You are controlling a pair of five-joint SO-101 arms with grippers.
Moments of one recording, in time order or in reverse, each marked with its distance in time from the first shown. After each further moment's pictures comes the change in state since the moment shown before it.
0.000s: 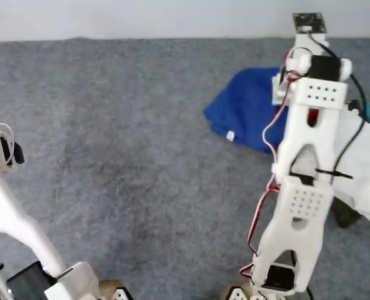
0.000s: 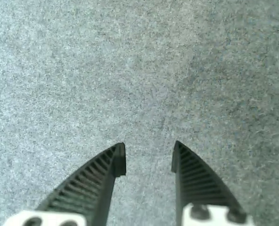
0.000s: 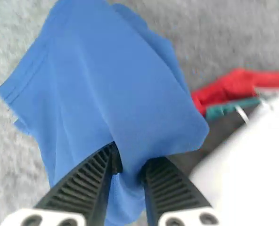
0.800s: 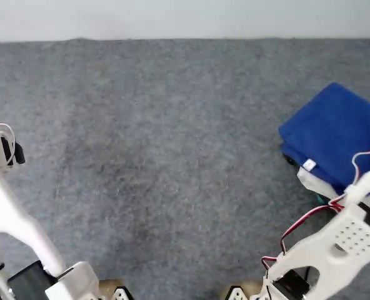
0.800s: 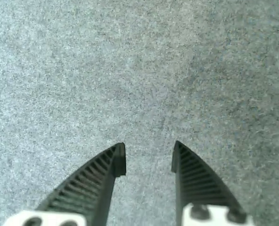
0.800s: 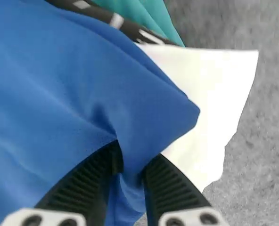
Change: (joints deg) left arm 0.0 0.0 0.0 0.0 0.0; right arm 34.0 -5.8 14.9 -0.4 2.9
